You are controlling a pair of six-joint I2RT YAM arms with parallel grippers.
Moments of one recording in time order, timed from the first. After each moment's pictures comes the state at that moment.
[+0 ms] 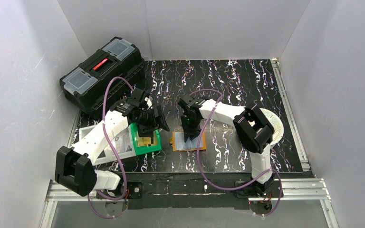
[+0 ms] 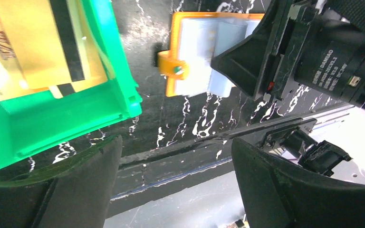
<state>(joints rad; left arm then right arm) -0.42 1.32 1.06 -0.89 0.28 -0.66 0.83 2.01 1.45 -0.81 -0.18 0.62</state>
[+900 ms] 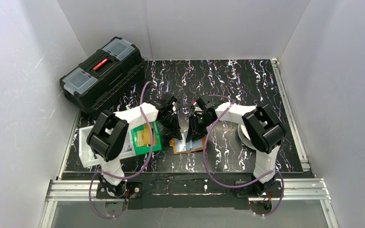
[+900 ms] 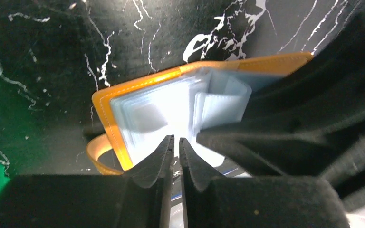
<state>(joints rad) -0.60 1.77 1.13 -0.63 0.37 -0.78 0.64 1.90 1.13 -0.46 -0.64 0.60</state>
